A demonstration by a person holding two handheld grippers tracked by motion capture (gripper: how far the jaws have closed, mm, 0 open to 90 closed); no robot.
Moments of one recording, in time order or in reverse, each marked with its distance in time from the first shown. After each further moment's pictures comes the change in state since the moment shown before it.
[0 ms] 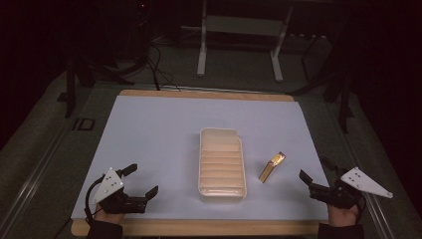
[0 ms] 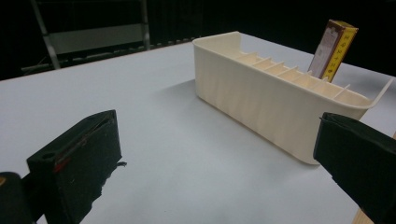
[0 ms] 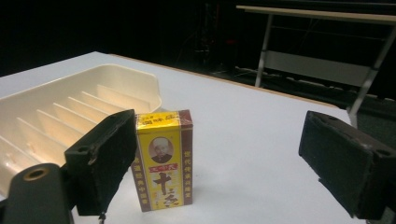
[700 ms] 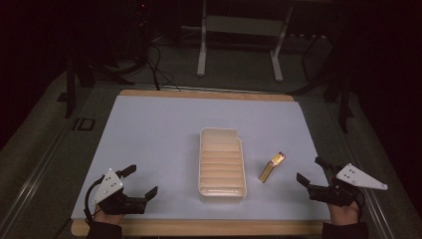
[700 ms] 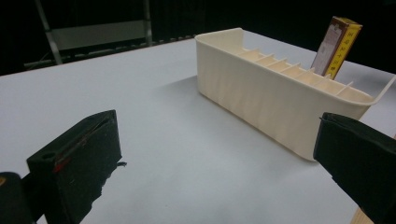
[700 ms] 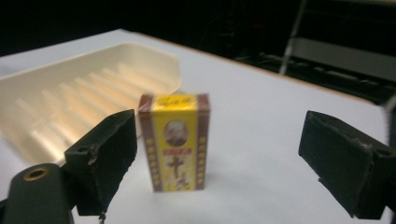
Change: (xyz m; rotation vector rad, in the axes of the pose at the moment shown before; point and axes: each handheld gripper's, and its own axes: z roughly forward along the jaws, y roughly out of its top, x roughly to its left) left arm 0.000 -0.001 -0.002 0.008 0.009 -0.010; right arm -0.007 0.000 0.008 0.077 0.114 -0.045
